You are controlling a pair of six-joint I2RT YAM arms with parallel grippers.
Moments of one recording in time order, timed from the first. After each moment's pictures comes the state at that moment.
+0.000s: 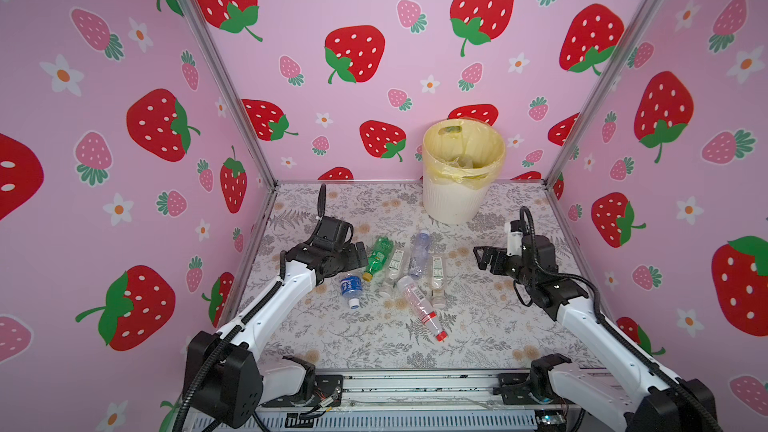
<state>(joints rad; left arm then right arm) -0.35 1.27 0.97 -0.71 -0.05 -0.55 0.37 0.99 0.63 -0.20 -0.12 0.36</state>
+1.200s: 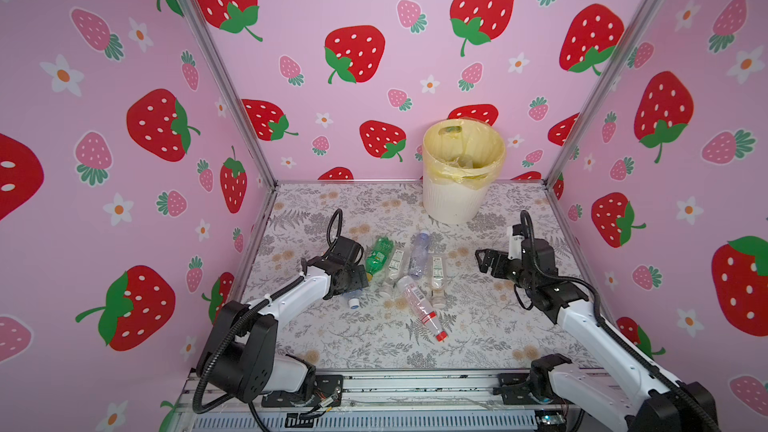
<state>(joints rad) -0.38 1.40 0.78 -0.58 -0.13 -0.63 0.37 0.98 0.60 -0.22 -0.10 0.40</state>
